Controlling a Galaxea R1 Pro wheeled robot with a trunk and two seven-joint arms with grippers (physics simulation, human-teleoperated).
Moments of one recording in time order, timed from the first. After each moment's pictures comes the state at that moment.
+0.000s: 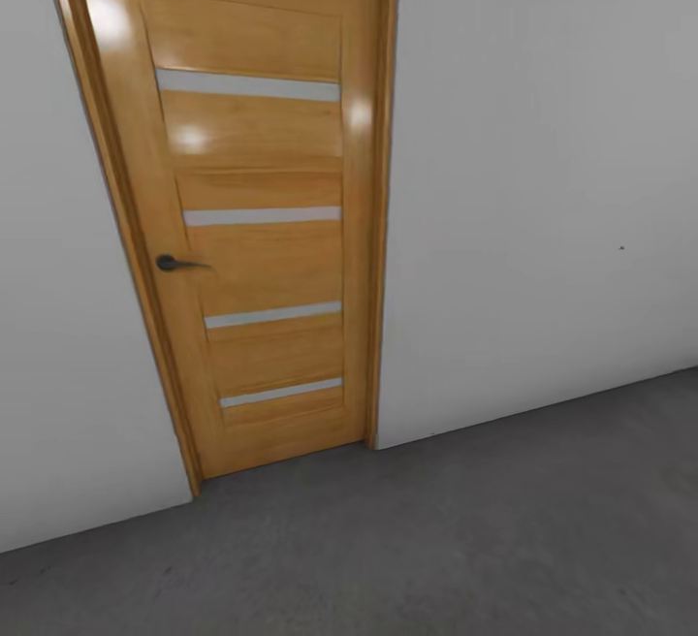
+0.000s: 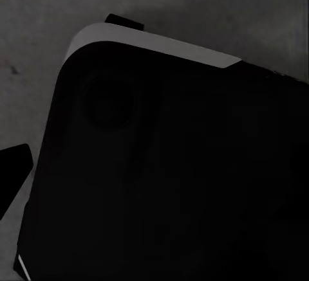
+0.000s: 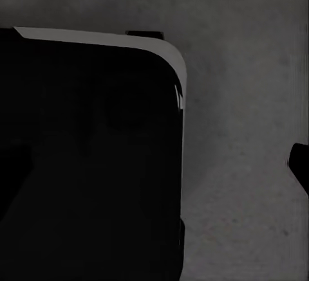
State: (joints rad) left arm 0.00 -0.03 0.01 -0.08 0.30 -0.05 0.00; right arm 0.00 -0.03 0.01 0.01 0.01 -0.18 -0.02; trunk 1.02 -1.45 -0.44
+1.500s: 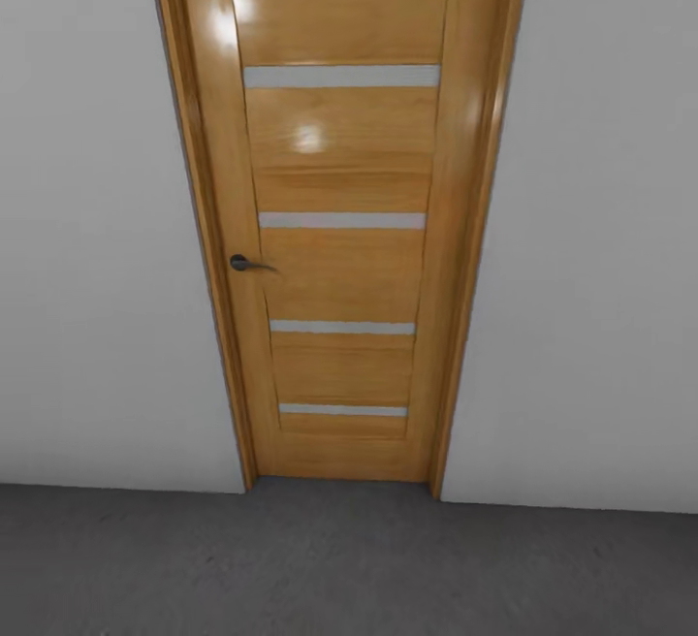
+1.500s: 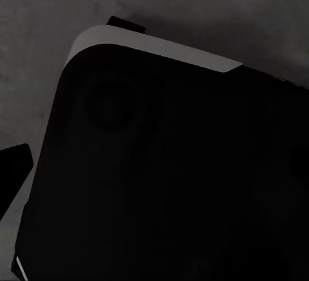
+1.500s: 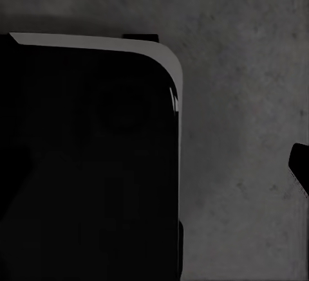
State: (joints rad) left arm 0.00 -0.03 0.02 -0.08 0.31 -0.05 0.00; right arm 0.00 -0.03 0.00 0.01 0.00 -0.18 -0.02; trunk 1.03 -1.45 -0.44
